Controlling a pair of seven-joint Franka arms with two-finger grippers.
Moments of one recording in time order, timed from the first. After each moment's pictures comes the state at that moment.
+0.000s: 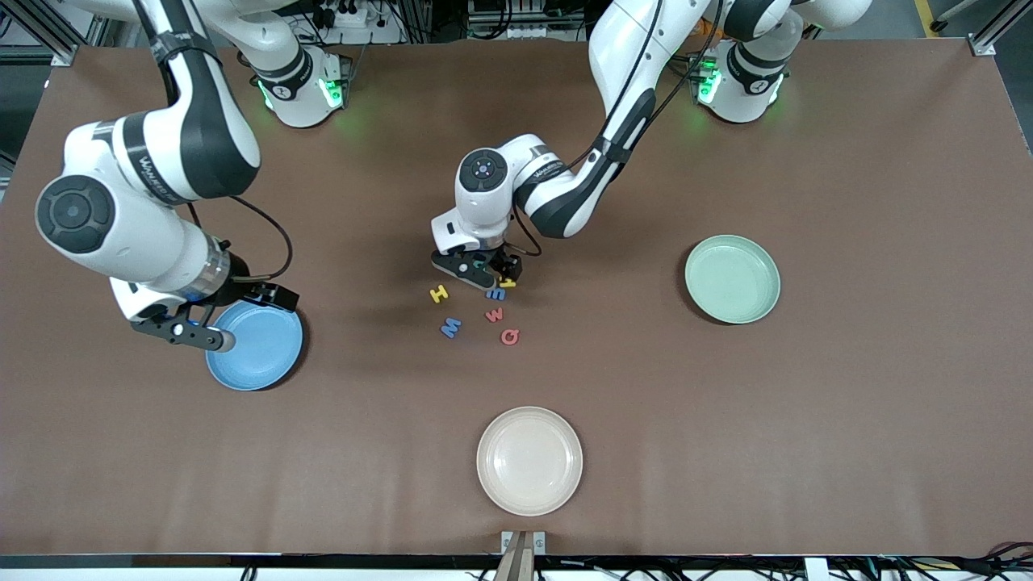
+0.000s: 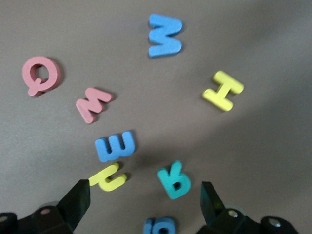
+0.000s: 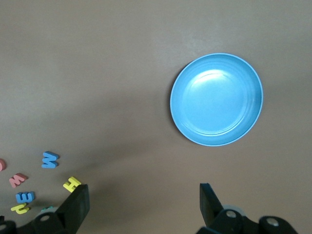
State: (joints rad) left arm -0.92 0.84 -0.02 -1.40 -0.01 2.31 -0.42; right arm 0.20 0.28 -0.01 -1.63 0.02 1.82 0.46
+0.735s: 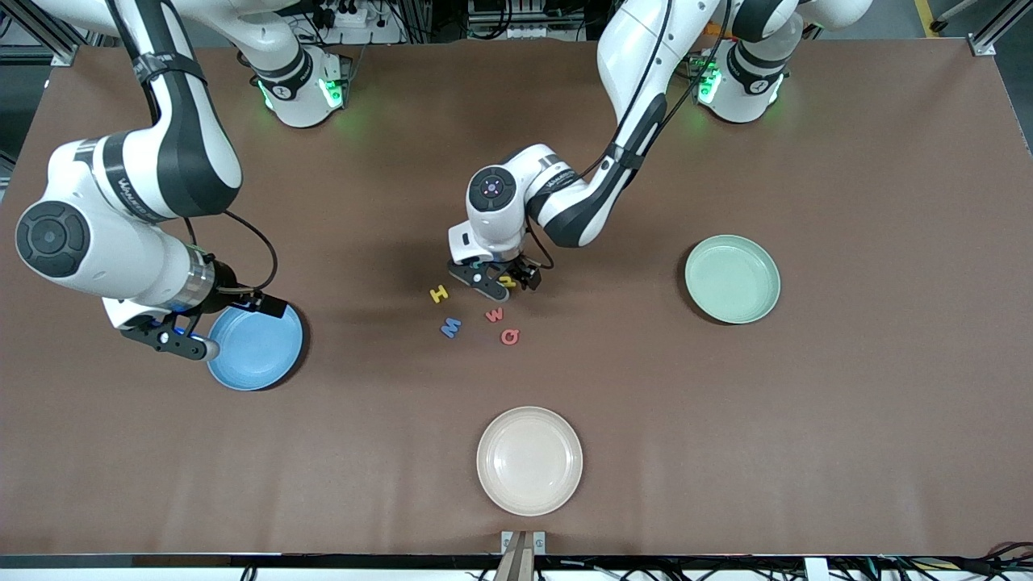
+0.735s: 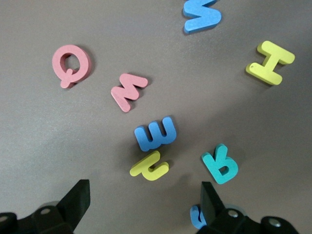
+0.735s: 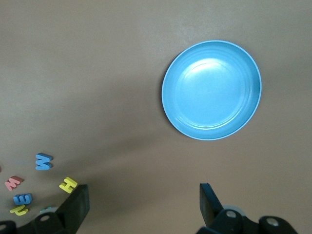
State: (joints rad) left arm -0.90 0.83 0.00 -1.40 -0.01 2.23 -0.31; right arm 0.16 0.30 -0.01 -1.63 0.06 1.80 0.46
